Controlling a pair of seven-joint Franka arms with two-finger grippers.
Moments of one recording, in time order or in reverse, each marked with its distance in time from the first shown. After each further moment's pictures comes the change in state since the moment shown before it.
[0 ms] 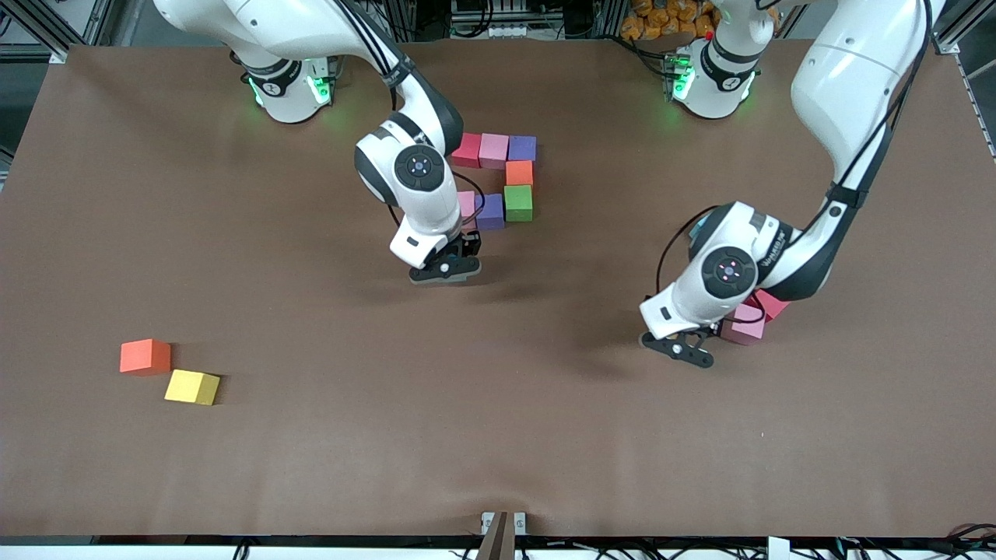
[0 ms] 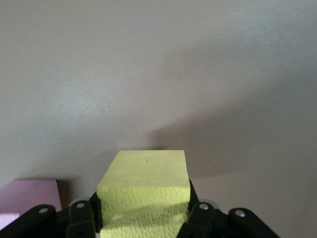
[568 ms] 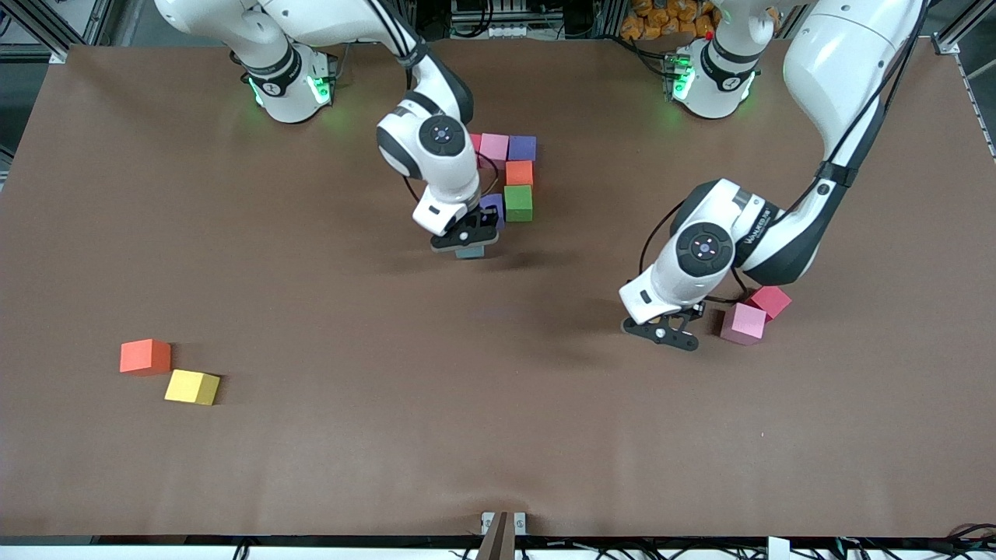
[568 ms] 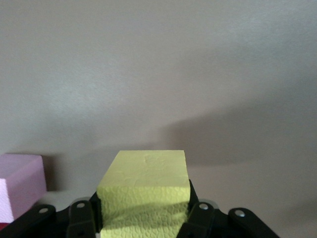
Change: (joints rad) left arm -0.001 -0.032 -0.073 0.000 0.000 -0.070 -0.128; right arm 0.120 -0.009 0.002 -0.091 -0.002 0.075 0.110
